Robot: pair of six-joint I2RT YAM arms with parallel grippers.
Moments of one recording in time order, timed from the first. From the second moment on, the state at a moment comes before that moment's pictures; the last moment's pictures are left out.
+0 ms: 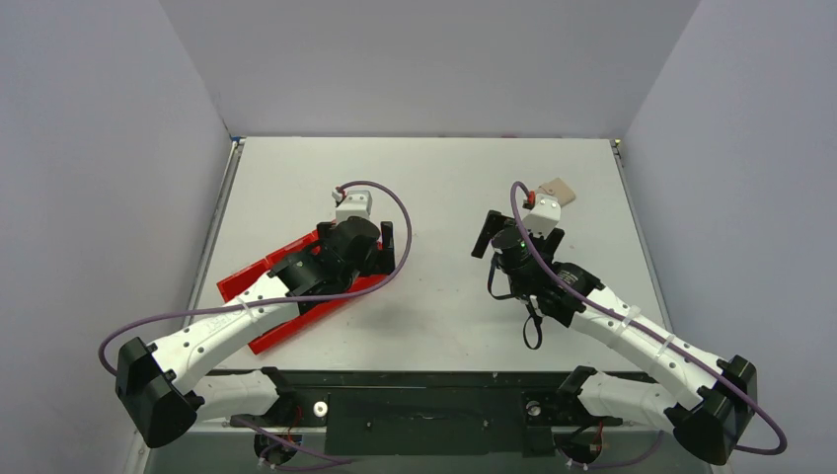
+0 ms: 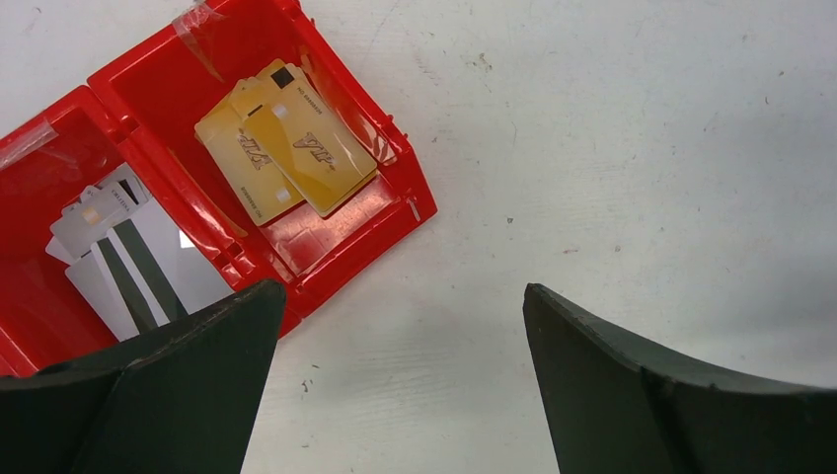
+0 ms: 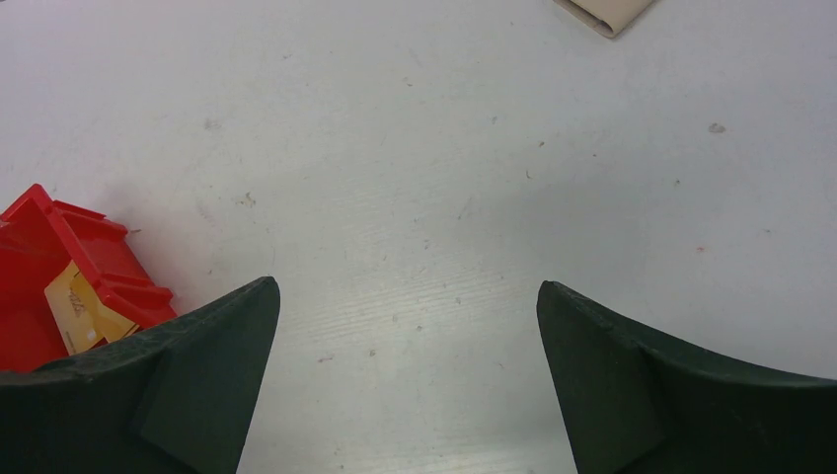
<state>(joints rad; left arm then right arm) -0.82 1.17 1.02 -0.58 -0.51 -0.60 0.78 1.06 0.90 -0.49 0.72 0.70</state>
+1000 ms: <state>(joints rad) -0.82 1.13 1.05 -0.62 -0.44 -0.56 0.25 1.47 1.11 -0.41 0.46 0.74</state>
